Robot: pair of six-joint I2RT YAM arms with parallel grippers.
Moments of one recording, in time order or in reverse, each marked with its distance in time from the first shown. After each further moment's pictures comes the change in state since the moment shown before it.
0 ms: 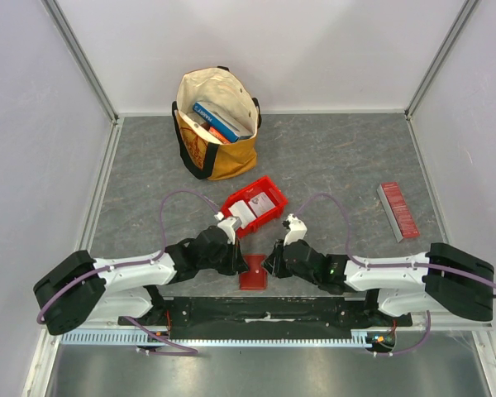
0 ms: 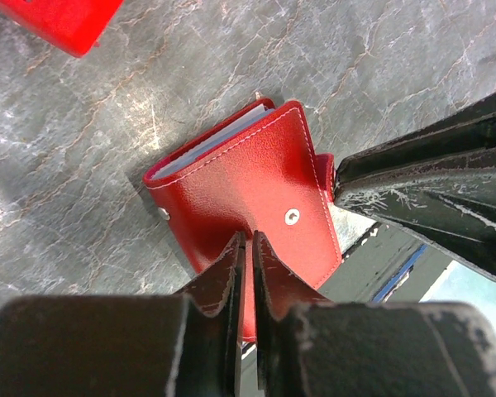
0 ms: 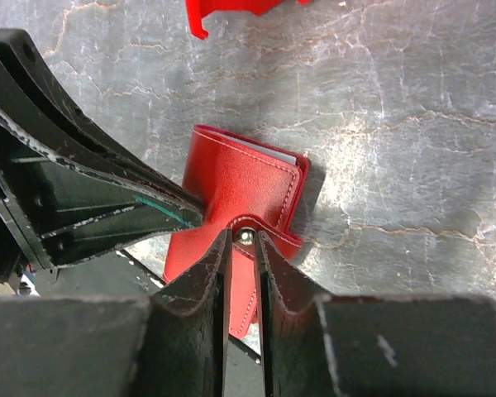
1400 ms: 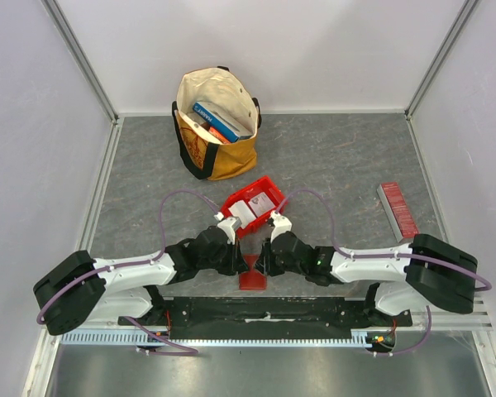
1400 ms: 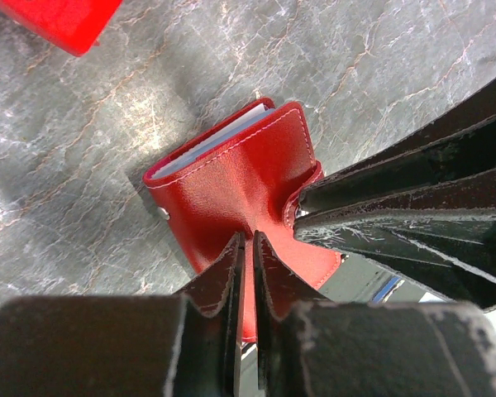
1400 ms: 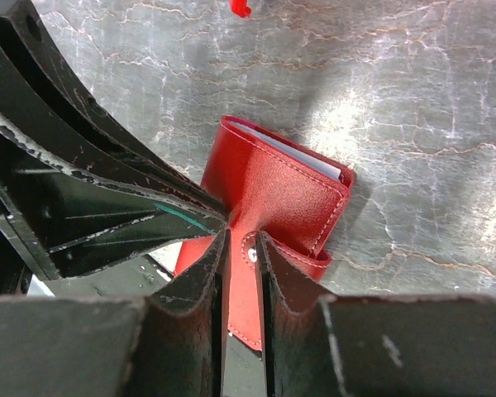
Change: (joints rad) left arm 0.000 -0.004 -0.004 0.002 0.000 0.000; right arm -0.042 0.128 0.122 -0.042 -0.143 -0.087
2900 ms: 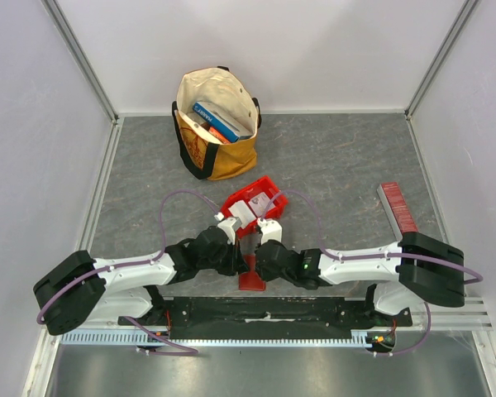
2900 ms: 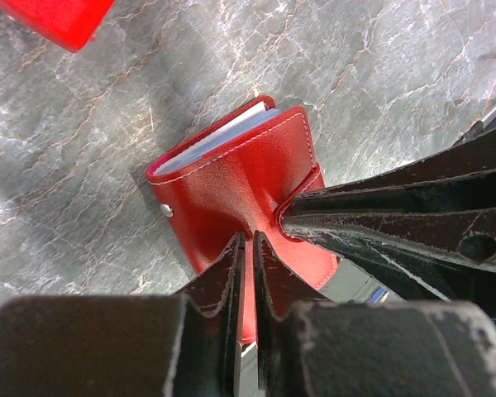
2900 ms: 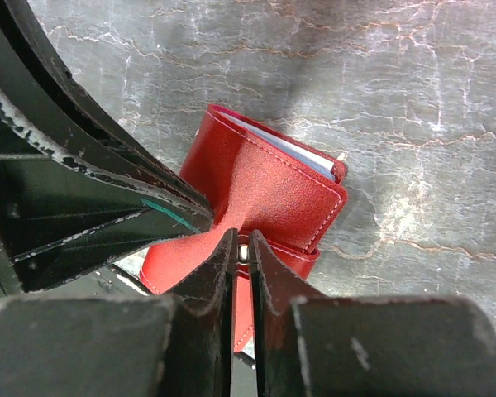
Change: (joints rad) left arm 0.000 0.000 0.000 -0.001 0.006 -0.002; right arm 0.115 0.077 0.136 -0.212 0.167 -0.056
